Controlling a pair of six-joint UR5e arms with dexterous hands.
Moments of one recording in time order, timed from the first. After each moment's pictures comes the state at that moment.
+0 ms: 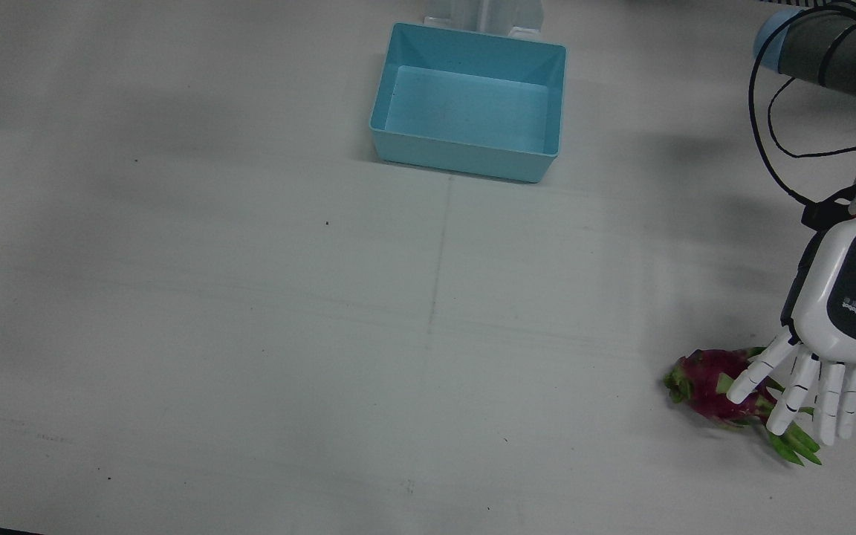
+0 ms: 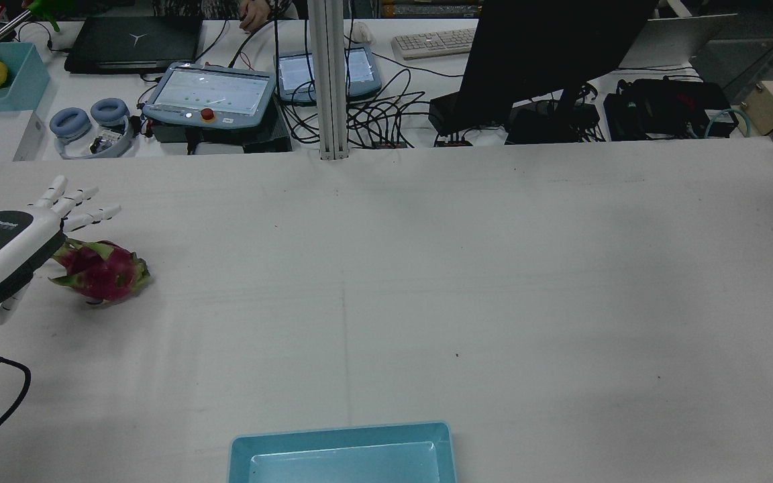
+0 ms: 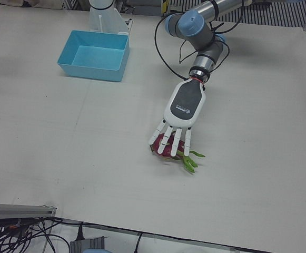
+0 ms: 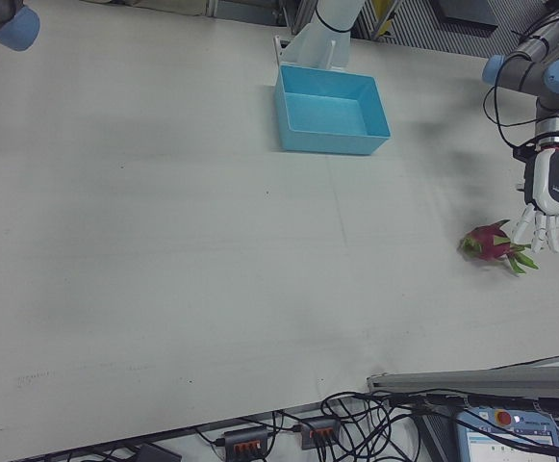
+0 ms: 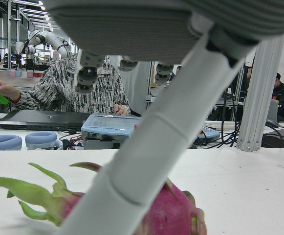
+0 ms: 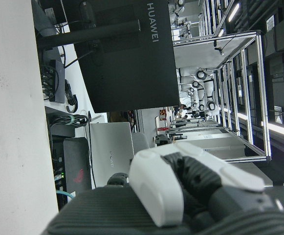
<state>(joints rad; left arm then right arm) -0.76 -1.70 -1.97 0.47 1.14 1.54 1.51 -1.65 1.62 -3.27 -1.57 0.14</state>
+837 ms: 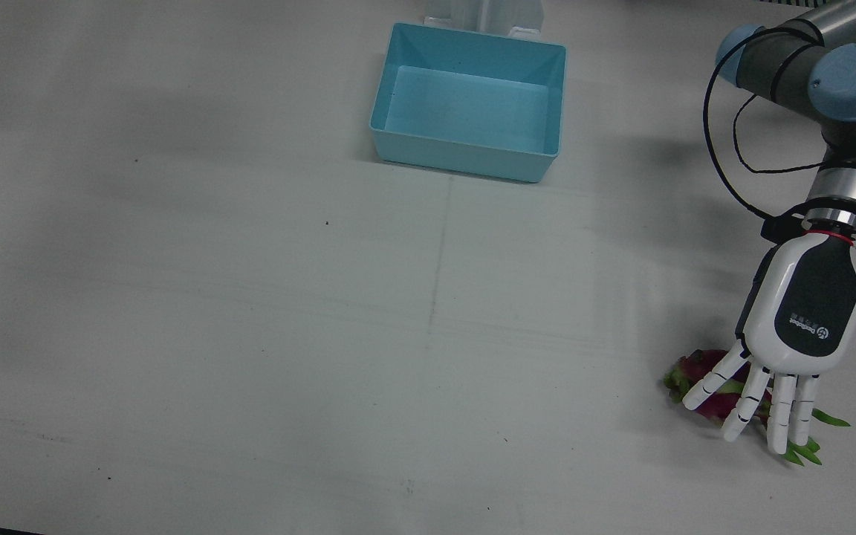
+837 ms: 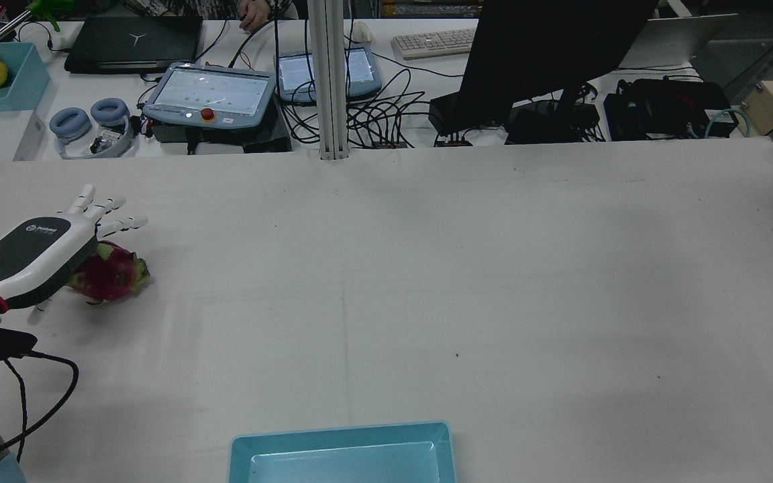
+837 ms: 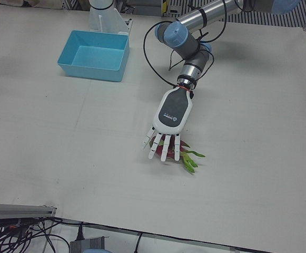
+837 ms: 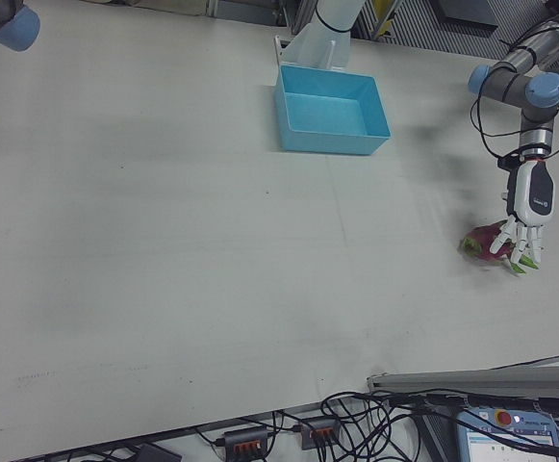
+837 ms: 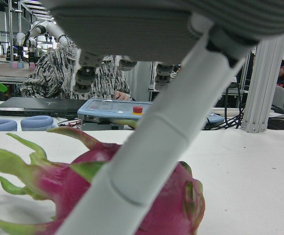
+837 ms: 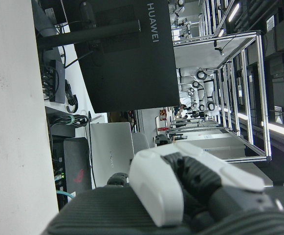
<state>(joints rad) -0.72 -1.80 -1.86 0.49 1.11 1.53 1.51 -1.65 1.62 -3.27 -1.57 0.14</state>
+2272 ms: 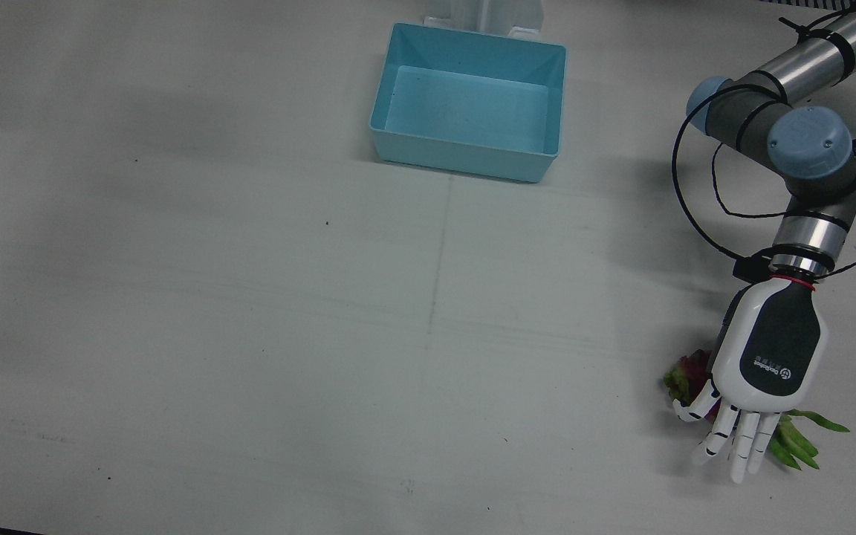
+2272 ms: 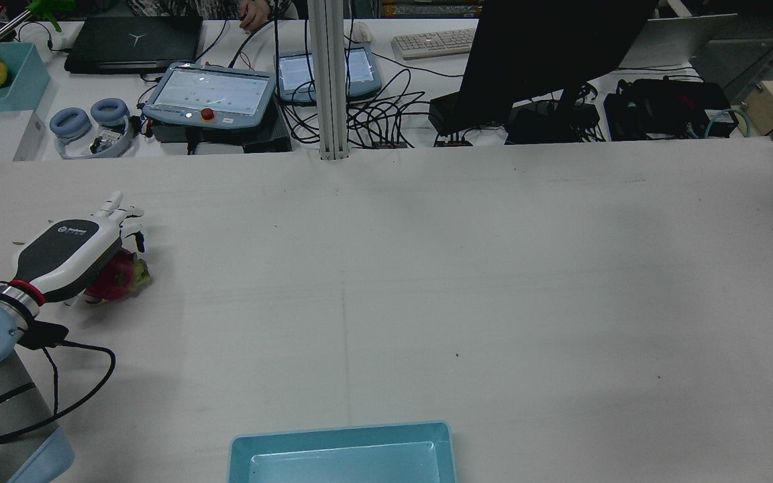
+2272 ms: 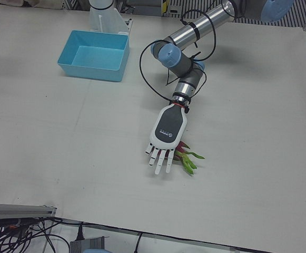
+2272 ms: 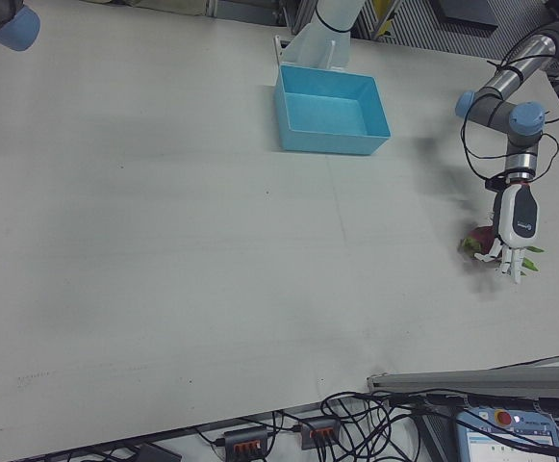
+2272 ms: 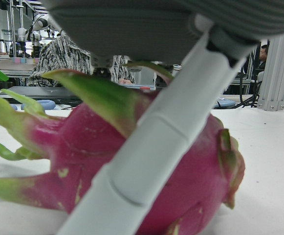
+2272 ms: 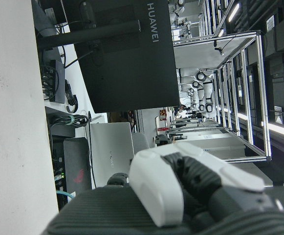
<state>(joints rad) -0.72 -1.89 -1.65 0.40 1.11 1.54 1.51 -1.65 1.62 -3.27 -1.57 0.14</state>
